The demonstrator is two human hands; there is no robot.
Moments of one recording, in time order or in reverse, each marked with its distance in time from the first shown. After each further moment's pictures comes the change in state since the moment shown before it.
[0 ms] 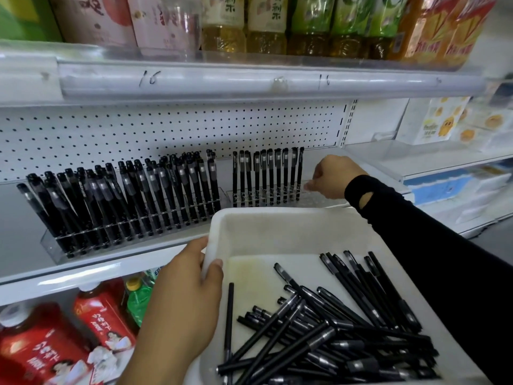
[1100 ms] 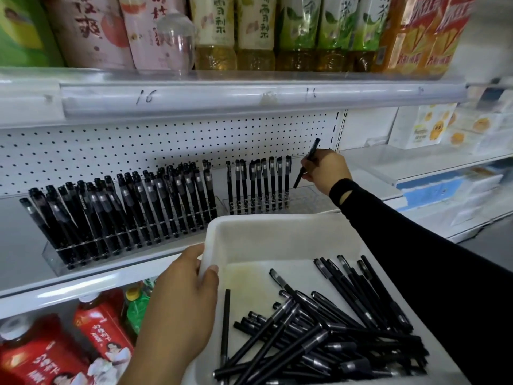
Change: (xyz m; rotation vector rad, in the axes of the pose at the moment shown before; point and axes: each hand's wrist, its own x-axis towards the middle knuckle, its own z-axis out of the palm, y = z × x) left_hand 0.000 0.004 -0.001 0.002 0.014 -0.004; right_hand 0.048 0.015 0.019 0.698 0.307 -0.020
